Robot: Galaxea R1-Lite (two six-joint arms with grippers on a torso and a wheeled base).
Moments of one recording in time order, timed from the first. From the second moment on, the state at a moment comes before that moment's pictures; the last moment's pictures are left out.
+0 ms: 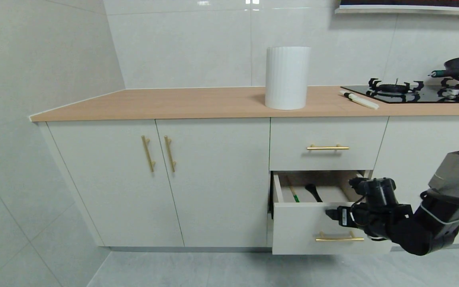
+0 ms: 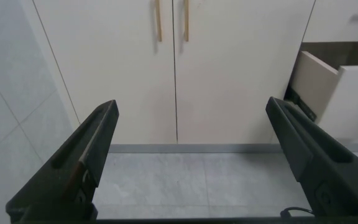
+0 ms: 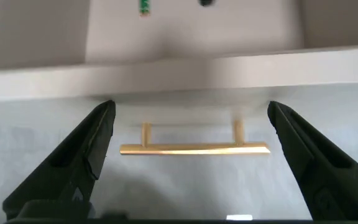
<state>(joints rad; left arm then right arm) 0.00 0.00 0.00 0.00 0.00 0.00 0.22 2.22 -0.71 -0.87 -0.13 0.23</state>
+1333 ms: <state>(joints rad) 0.00 0.00 0.00 0.00 0.00 0.00 0.12 2.61 -1.24 -0.99 -0.17 0.33</state>
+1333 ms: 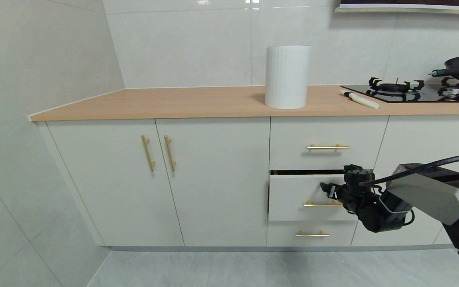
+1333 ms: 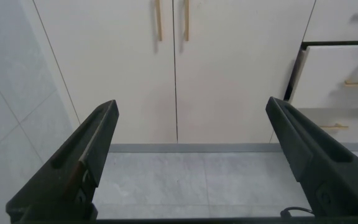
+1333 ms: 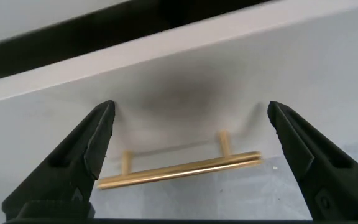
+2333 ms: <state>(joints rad) 0.00 0.00 0.00 0.00 0.00 0.00 0.08 2.69 -1.46 -0.92 -0.19 0.45</state>
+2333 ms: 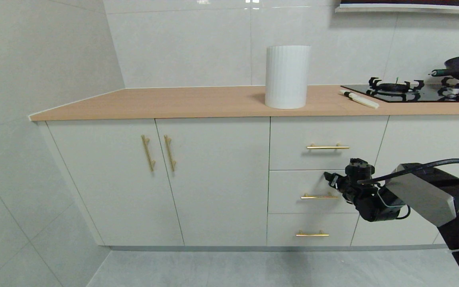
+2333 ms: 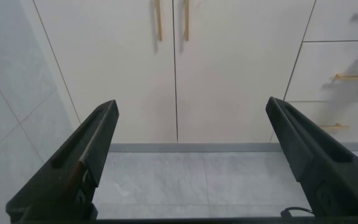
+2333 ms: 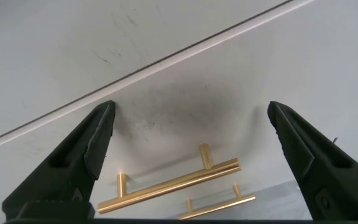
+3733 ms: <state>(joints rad) 0.00 0.00 0.00 0.00 0.00 0.00 0.18 1.68 -0.17 -1.42 -0.39 0.17</state>
